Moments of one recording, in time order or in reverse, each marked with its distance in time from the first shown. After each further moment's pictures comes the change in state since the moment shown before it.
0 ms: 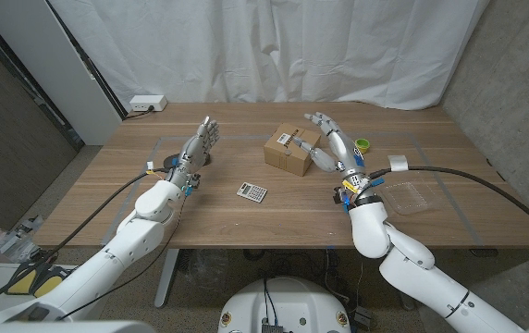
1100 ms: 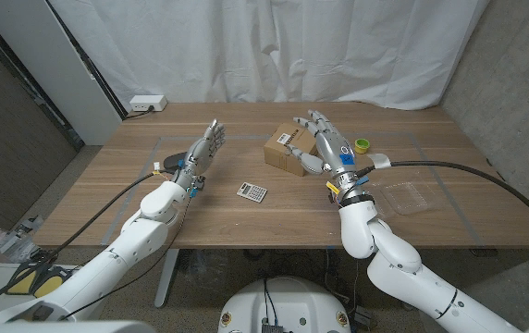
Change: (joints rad) left arm -0.014 -0.010 0.024 0.006 0.016 0.025 0.000; left_hand 0.005 0.005 -0.004 -0.004 -0.007 0.009 -0.002 0.000 0.000 0.000 0.000 0.000 0.000 0.000 0.000 0.000 0.000 0.000 0.000 0.000 0.000; right arm 0.056 -0.012 -0.123 -0.058 -0.234 -0.281 0.051; right_hand 0.242 -0.044 0.027 0.009 0.069 0.020 -0.068 0.012 0.015 -0.053 -0.034 -0.007 0.000 -0.038 -0.027 0.000 0.000 -0.034 -0.024 0.000 0.000
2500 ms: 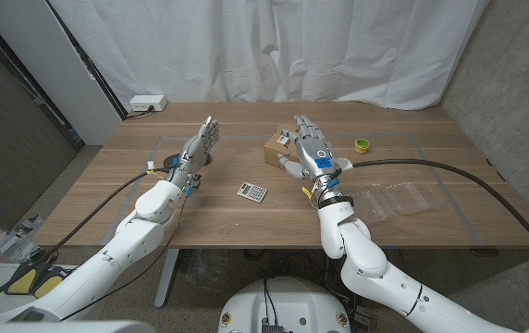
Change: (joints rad) left arm 0.035 0.023 -0.029 -0.052 0.001 -0.010 0.030; left_hand 0.012 0.012 0.000 0.000 -0.011 0.000 0.000 0.000 0.000 0.004 -0.004 0.000 0.000 0.000 0.000 0.000 0.000 -0.009 -0.002 0.000 0.000; right arm 0.116 0.077 -0.191 0.086 -0.262 -0.256 0.115; right_hand 0.035 -0.022 -0.063 0.048 0.041 0.112 -0.011 0.039 0.027 -0.068 0.016 -0.004 0.000 -0.073 0.031 -0.003 0.005 -0.062 -0.002 -0.008 0.000
